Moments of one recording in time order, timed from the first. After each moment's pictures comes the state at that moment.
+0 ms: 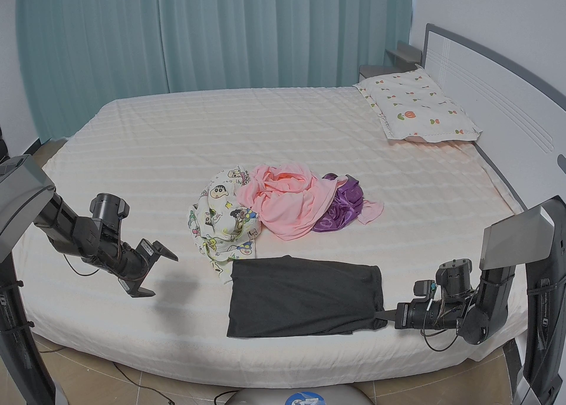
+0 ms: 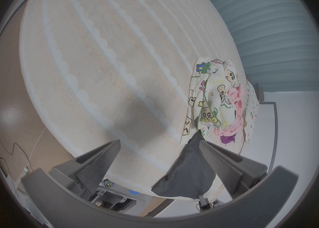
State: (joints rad) left arm 0.02 2.13 -1.00 -0.09 -0.34 -0.93; right arm 0.24 2.41 -0.42 -1.30 0.51 0.38
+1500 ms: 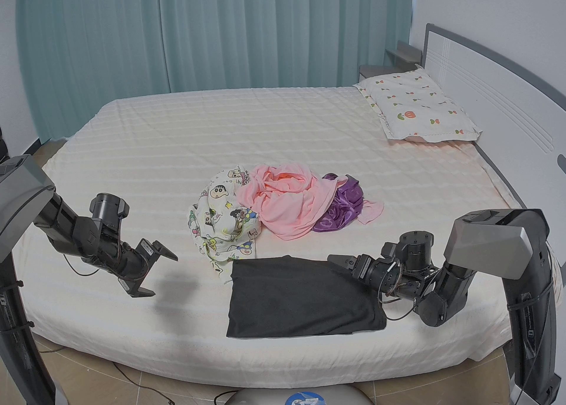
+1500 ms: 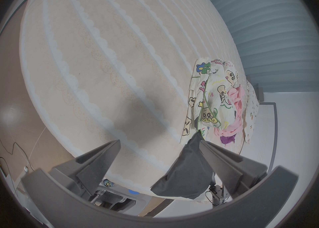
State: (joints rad) left arm 0.02 2.13 -1.00 -0.09 -0.34 -0.93; right arm 0.38 2.51 -0.85 -1.30 0.29 0.78
